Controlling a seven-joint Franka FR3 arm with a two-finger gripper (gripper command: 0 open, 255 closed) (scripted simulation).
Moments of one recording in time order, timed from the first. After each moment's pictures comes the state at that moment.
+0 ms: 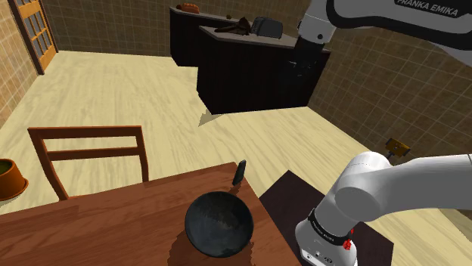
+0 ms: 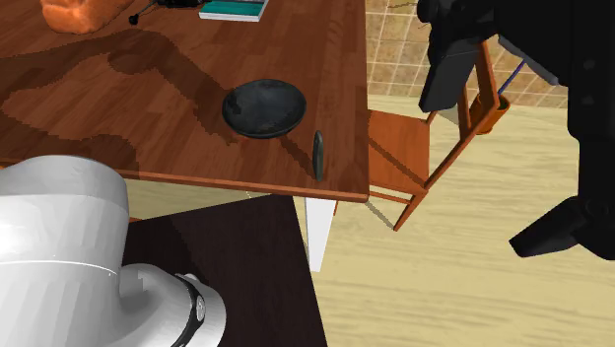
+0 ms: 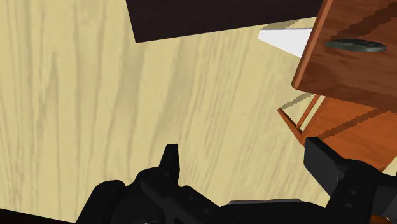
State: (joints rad) arm 0.00 -0.80 -0.05 -2.31 -0.08 1.59 0.04
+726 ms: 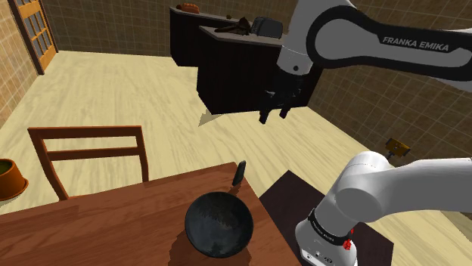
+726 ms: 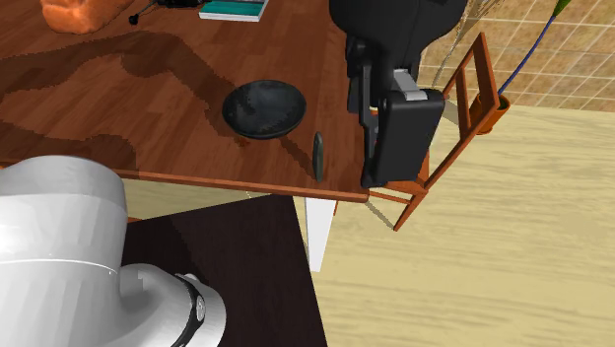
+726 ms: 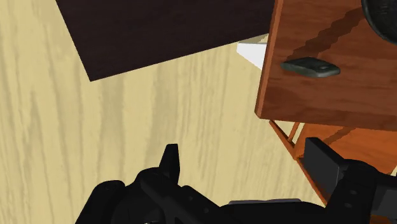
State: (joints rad) arm 0.03 -0.85 0.10 -2.52 0.06 1.70 0.29
